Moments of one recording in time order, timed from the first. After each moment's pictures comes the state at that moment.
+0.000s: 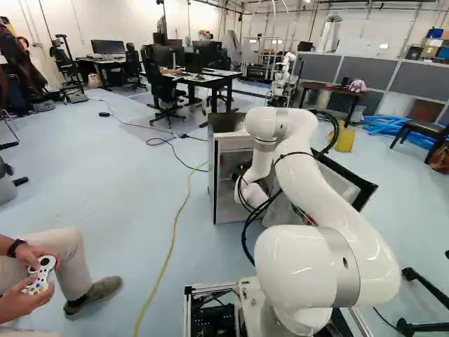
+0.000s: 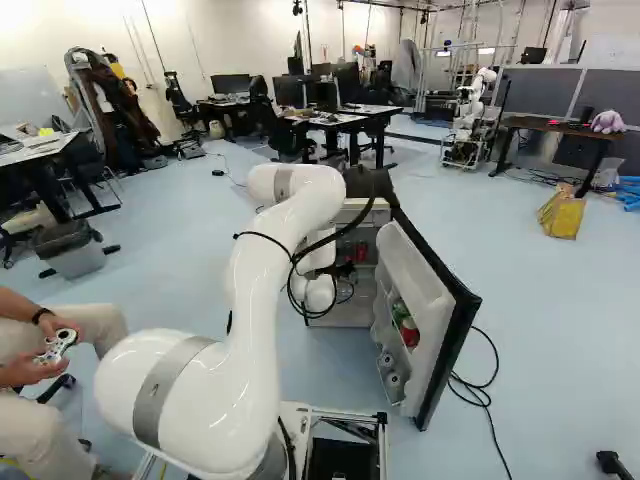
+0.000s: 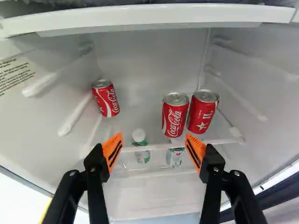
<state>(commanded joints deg) -9.2 -73.6 -66.0 -6.7 78.5 0.6</state>
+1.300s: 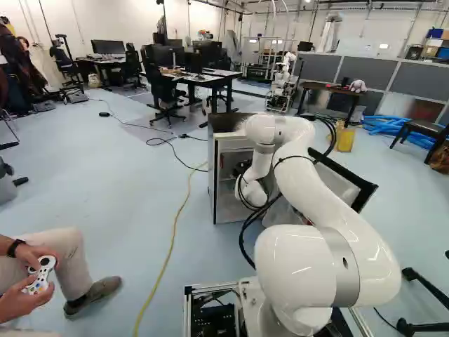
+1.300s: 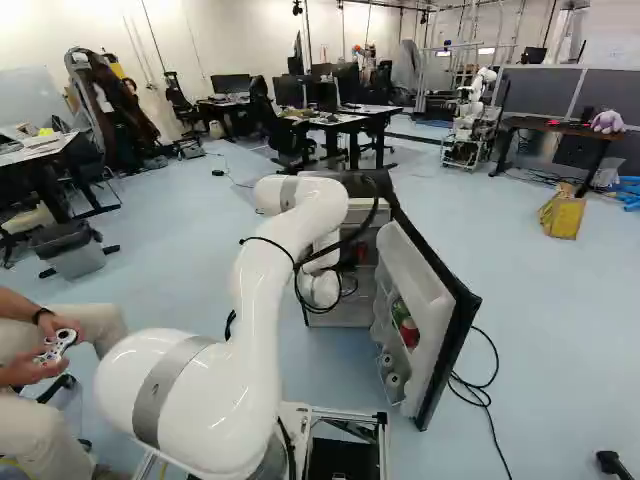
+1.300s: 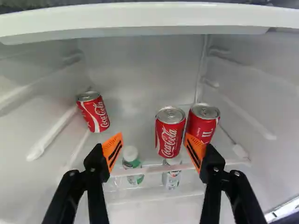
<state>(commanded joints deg) -10.1 -78.8 -76.1 -6.7 78.5 0.6</state>
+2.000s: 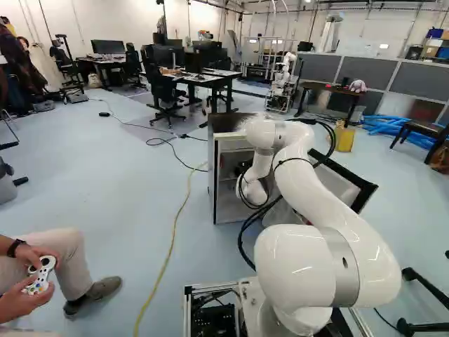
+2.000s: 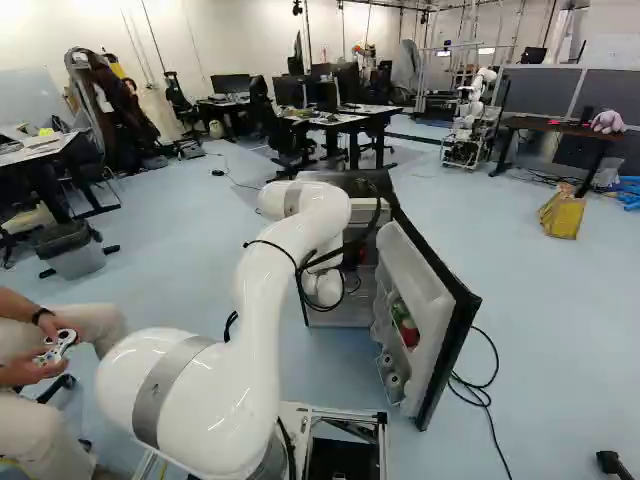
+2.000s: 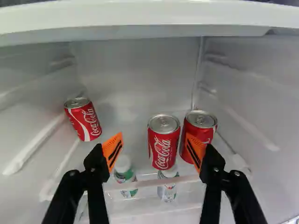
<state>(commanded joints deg) -10.6 -81.4 -81.0 -6.7 78.5 0.6</state>
